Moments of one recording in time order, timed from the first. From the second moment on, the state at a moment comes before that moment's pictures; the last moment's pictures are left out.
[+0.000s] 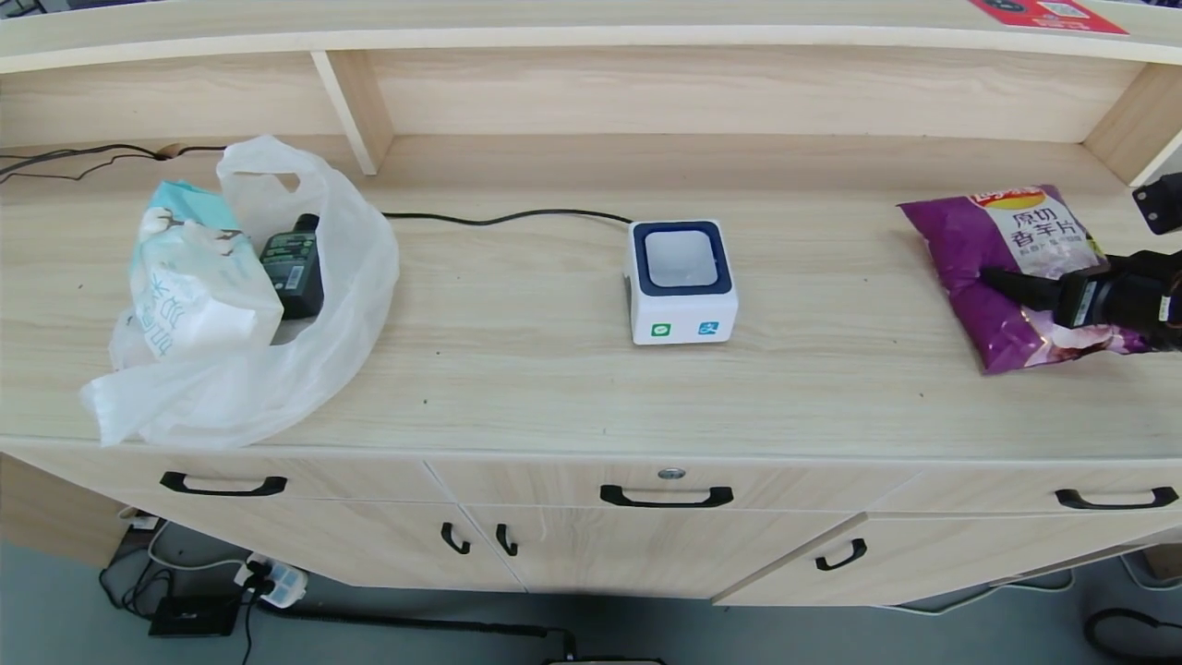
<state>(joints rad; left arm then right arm) 0.00 0.00 0.00 -0.02 0.01 0.01 -0.34 1.83 -1.11 -0.60 0.52 -0.22</state>
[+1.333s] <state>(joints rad) 0.00 0.00 0.00 -0.02 0.01 0.01 -0.30 1.72 -1.11 -0.61 0.46 -0.07</state>
